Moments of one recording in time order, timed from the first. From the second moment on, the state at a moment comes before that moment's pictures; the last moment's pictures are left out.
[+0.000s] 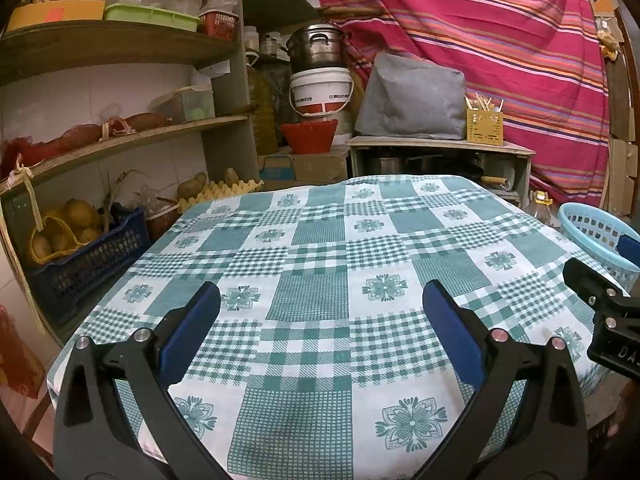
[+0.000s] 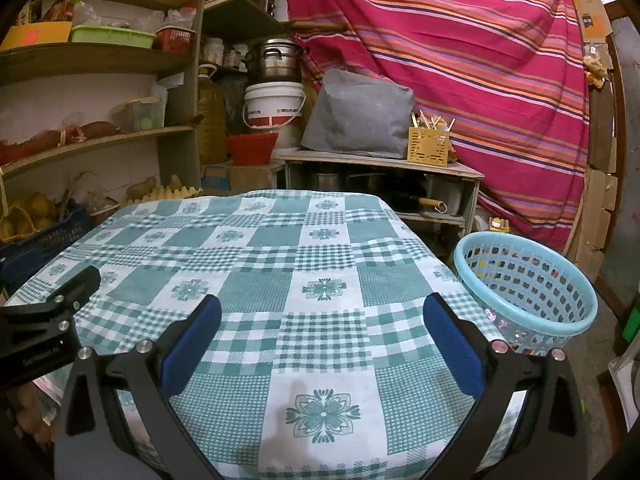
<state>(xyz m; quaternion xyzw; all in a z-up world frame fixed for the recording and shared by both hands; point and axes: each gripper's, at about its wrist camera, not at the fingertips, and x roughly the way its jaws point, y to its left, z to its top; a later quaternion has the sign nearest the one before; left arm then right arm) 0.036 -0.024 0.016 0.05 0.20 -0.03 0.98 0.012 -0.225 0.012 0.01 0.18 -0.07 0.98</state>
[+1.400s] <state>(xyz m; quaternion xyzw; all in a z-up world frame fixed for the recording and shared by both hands) 0.035 -0.025 0.016 0.05 0.19 -0.03 0.98 0.012 -0.227 0.011 0.01 0.18 -0.07 0.98</state>
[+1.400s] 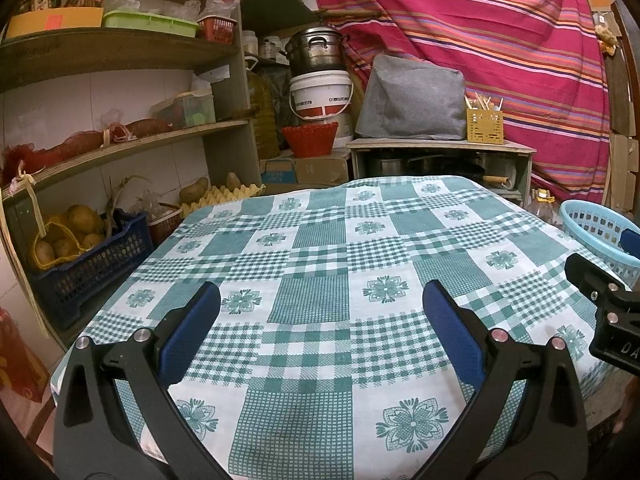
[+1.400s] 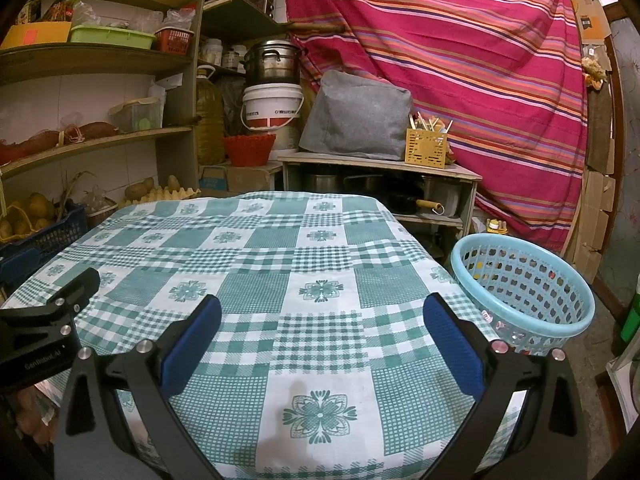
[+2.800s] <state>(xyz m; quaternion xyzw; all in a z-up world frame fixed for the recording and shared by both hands) 0.042 -0.015 0.018 0.05 0.18 -0.02 0.98 0.014 -0.235 0.012 0.01 0.19 -0.08 0.98</state>
